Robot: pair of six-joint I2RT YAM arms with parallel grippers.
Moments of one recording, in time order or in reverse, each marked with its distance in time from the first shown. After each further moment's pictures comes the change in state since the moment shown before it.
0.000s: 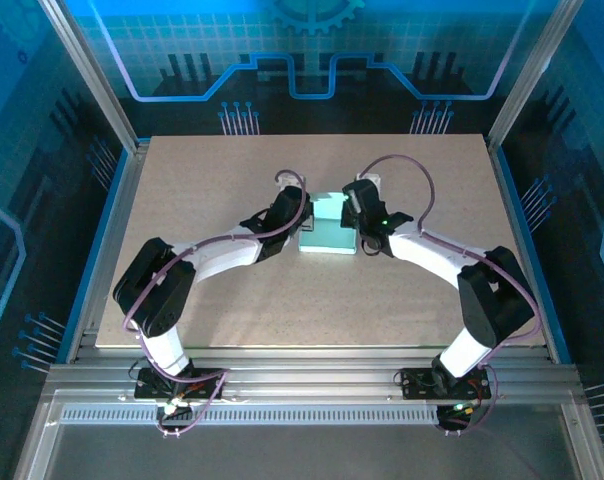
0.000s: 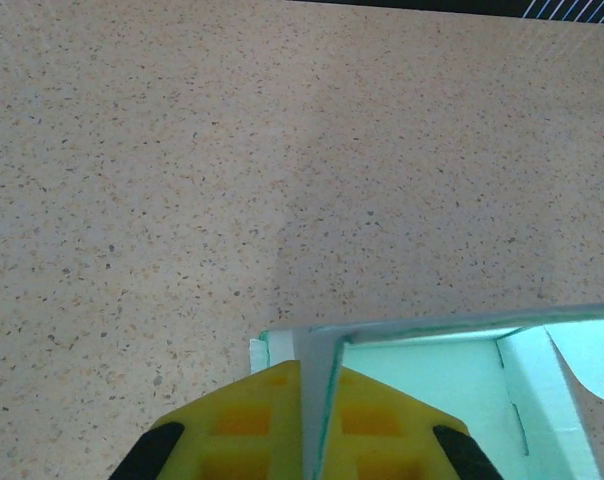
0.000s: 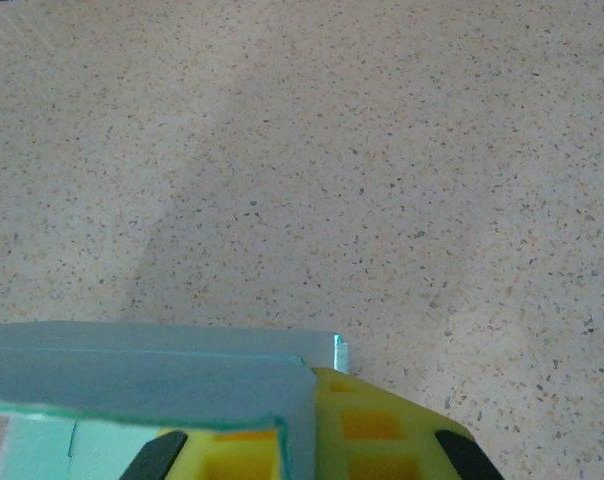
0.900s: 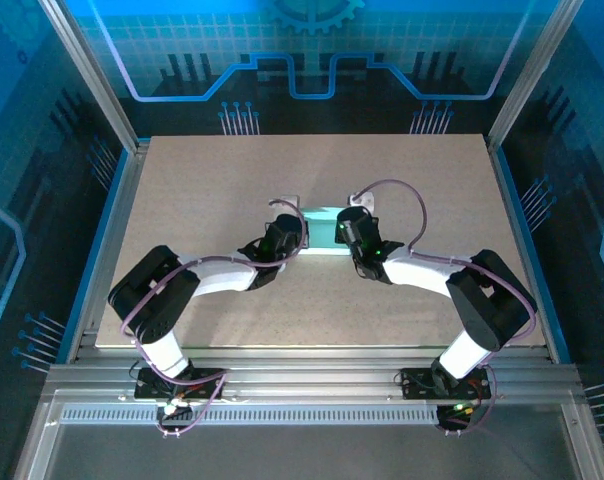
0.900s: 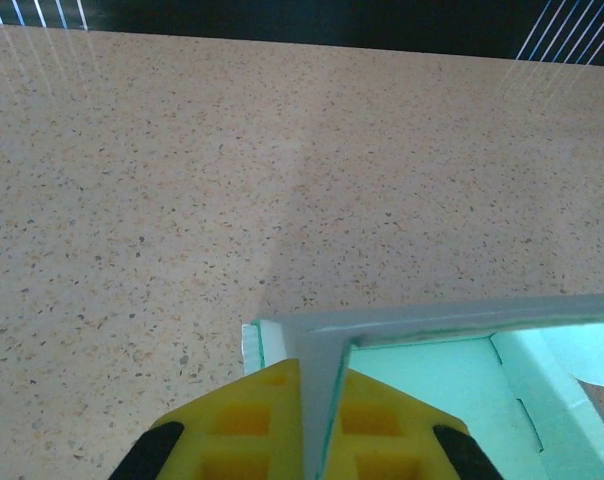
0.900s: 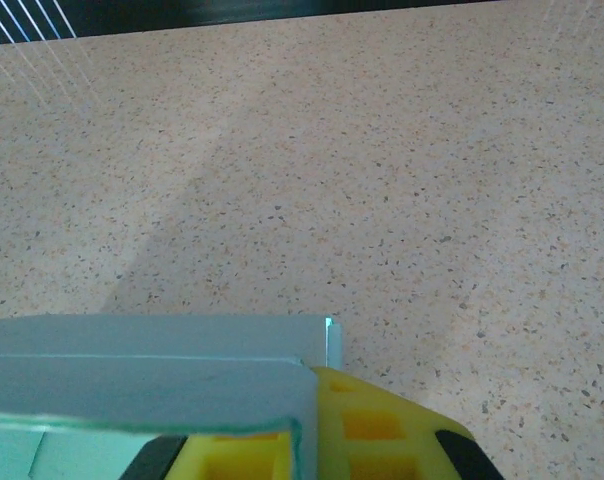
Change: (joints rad) left arm -0.058 -0.045 -0.271 0.372 -0.128 0.058; right arm 0.092 -0.013 -0.251 0.396 0.118 -0.048
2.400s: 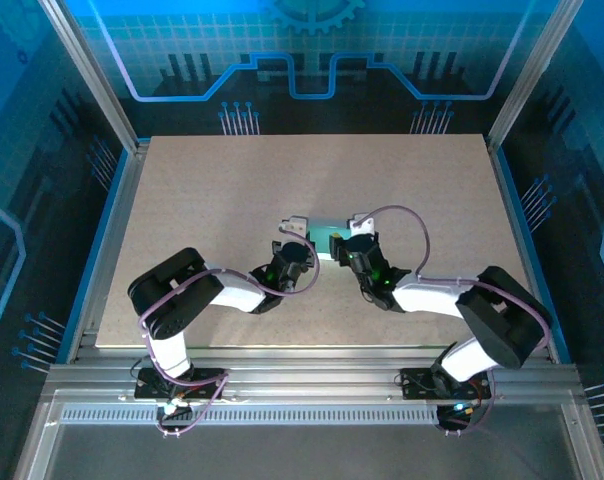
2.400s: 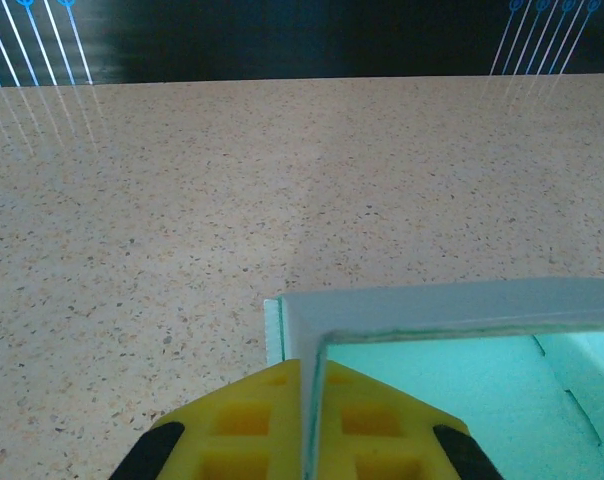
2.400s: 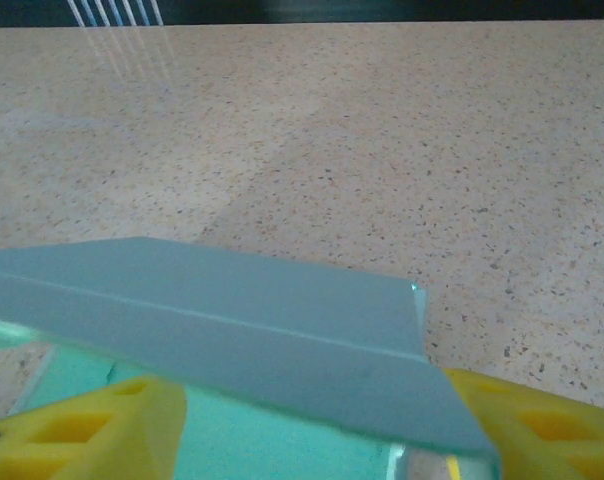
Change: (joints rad) left arm -0.119 0.092 -0.139 0.349 -0.168 0.119; right arm 0.078 -0.131 -0.253 0.221 -0.028 -0.094
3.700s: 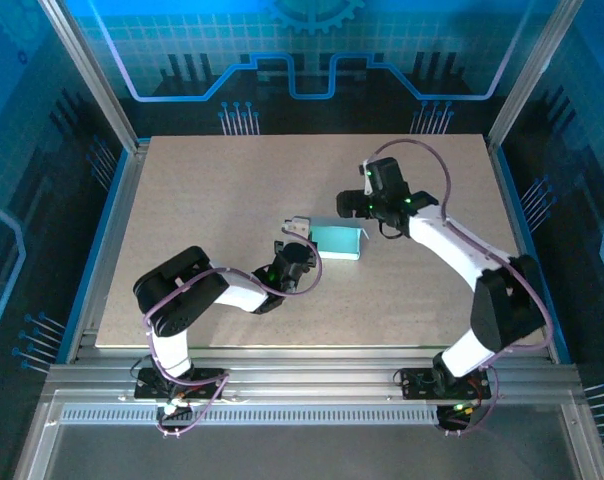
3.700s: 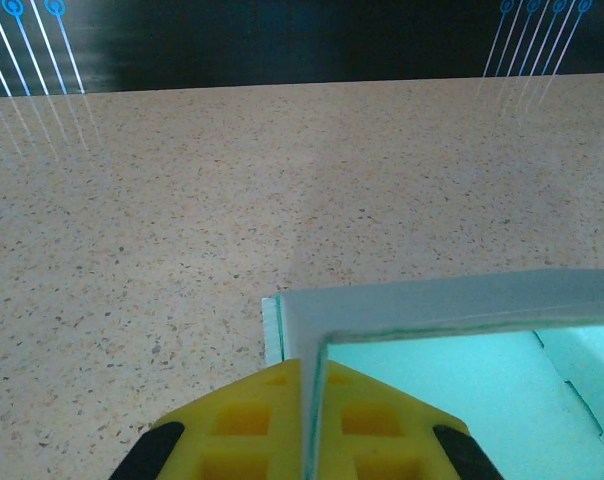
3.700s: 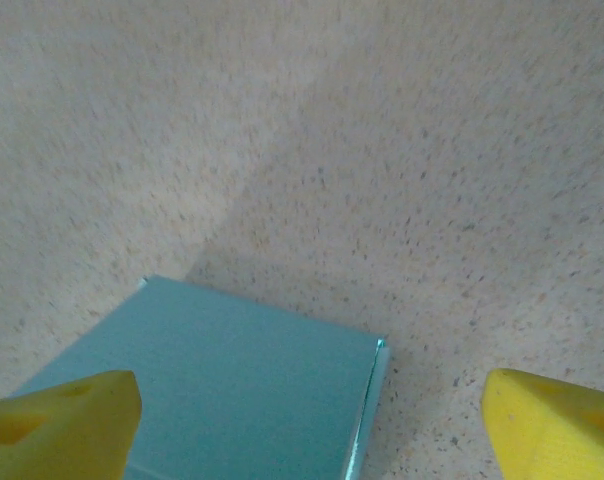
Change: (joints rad) left arm -0.003 0.034 0.011 0.043 0.000 0.026; right arm -0.309 0.117 0.663 -0.884 -0.459 -0.043
